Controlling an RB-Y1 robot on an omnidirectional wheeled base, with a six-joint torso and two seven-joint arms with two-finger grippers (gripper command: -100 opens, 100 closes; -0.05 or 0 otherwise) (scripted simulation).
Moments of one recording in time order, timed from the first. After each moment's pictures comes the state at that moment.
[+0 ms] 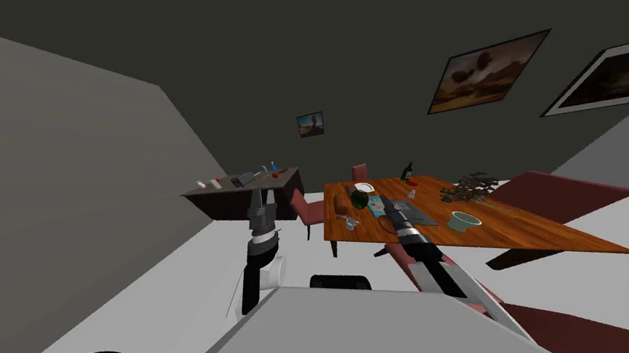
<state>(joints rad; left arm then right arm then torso) 0.47 0.01 -0.04 -2.32 -0.07 -0.61 -0.02 0.44 -0.11 -0.07 -1.99 0.41 -0.25 -0.08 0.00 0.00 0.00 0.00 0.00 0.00</state>
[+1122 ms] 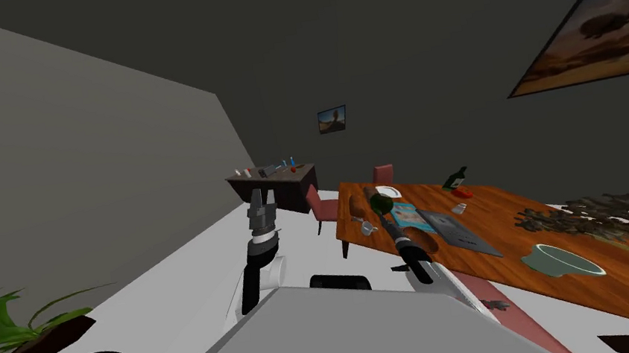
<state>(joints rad) 0.47 0.01 -0.04 -2.32 -0.07 -0.61 -0.02 0.33 -0.14 -0.10 -1.63 0.74 -0.02 -0.09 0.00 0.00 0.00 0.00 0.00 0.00</state>
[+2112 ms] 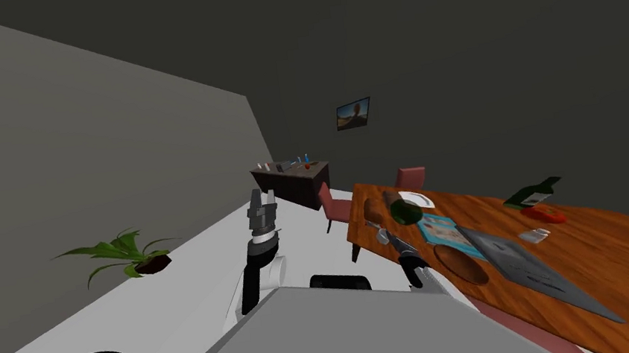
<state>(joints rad) 0.47 0.01 -0.04 -2.32 -0.07 -0.61 -0.02 0.28 -0.15 -0.10 -1.37 1.02 0.19 -0.09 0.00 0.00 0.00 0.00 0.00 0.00</state>
